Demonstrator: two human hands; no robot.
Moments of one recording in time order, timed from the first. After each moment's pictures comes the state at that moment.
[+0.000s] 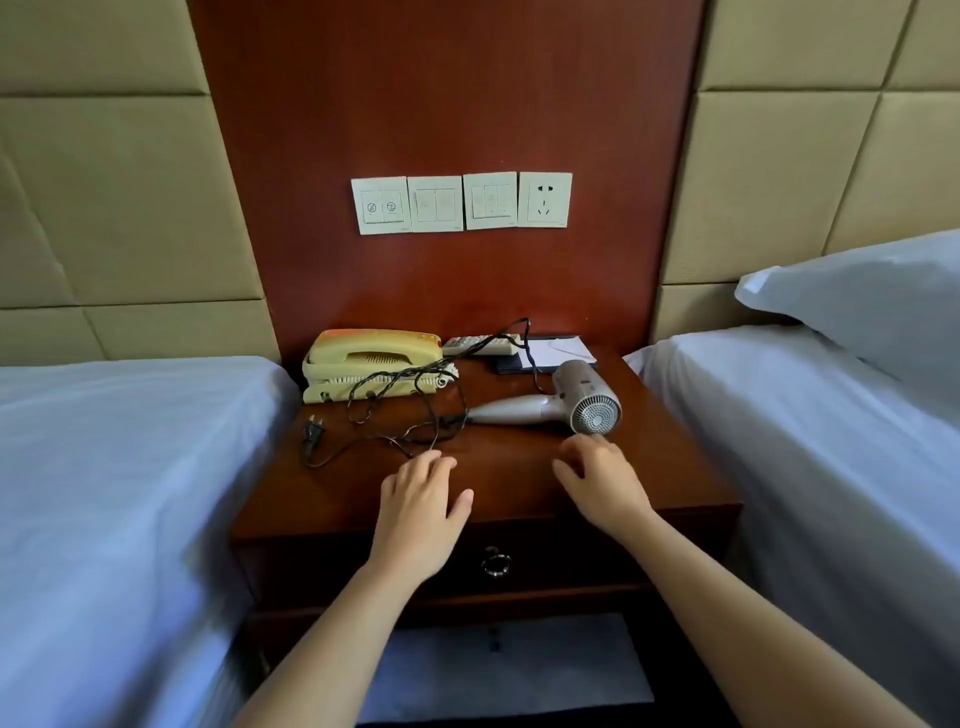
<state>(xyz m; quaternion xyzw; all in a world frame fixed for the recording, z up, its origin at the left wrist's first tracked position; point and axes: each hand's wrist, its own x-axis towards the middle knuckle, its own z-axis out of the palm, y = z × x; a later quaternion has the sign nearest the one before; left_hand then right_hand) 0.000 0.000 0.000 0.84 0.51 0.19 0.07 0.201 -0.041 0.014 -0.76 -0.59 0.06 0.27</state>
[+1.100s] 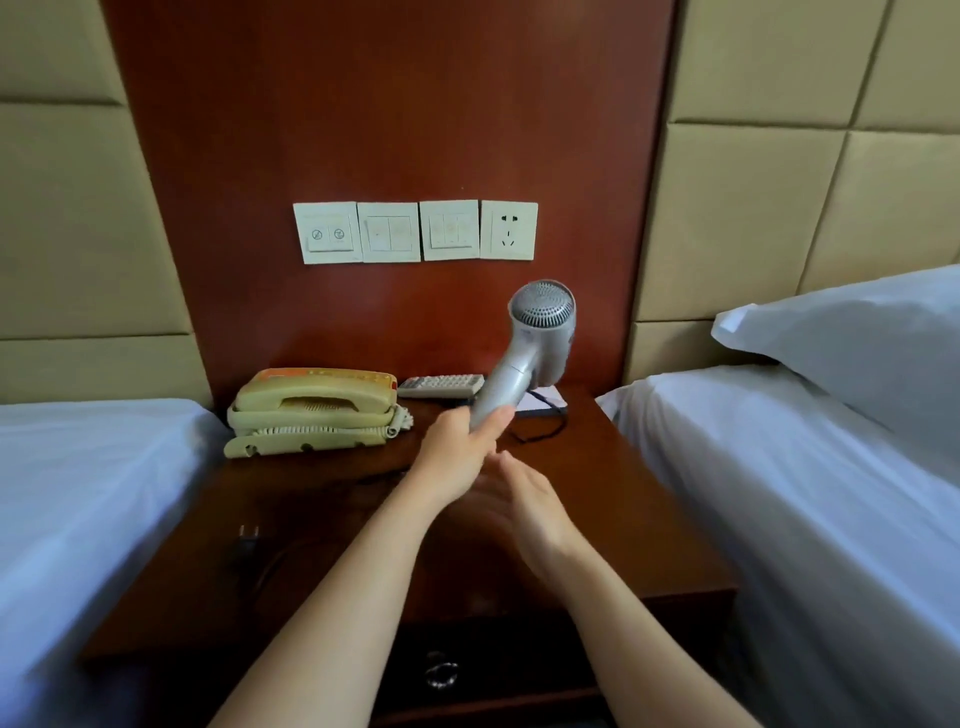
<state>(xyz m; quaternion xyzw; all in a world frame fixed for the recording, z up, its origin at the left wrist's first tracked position) 0.113 0.082 0.065 0.75 0.41 0.38 0.35 0.199 0.018 0.021 -0.49 -0.43 0.45 0.61</state>
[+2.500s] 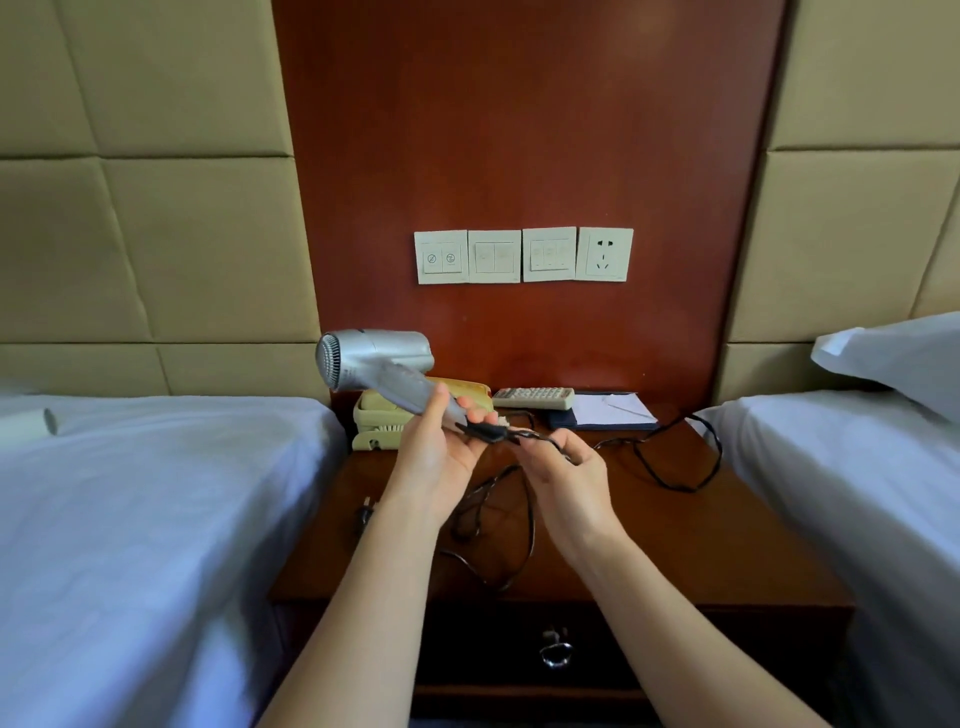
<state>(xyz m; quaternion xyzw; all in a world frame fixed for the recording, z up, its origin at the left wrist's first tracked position) -0.002 0.051 0.102 0.28 0.16 0.59 0.74 0.114 0.023 0.051 -0.33 -0.40 0.43 0.74</state>
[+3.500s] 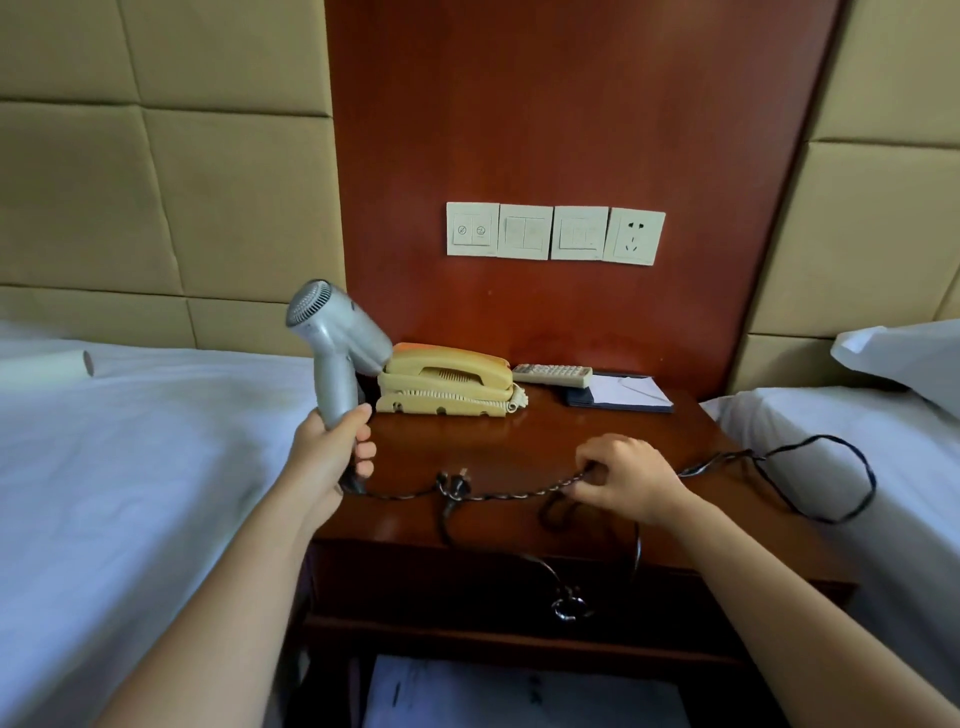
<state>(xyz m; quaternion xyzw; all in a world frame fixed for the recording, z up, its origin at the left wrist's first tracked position) -0.123 0.061 0.057 0.41 0.45 0.60 0.52 0.180 0.016 0.044 -0.61 -0.77 -0.06 0.17</state>
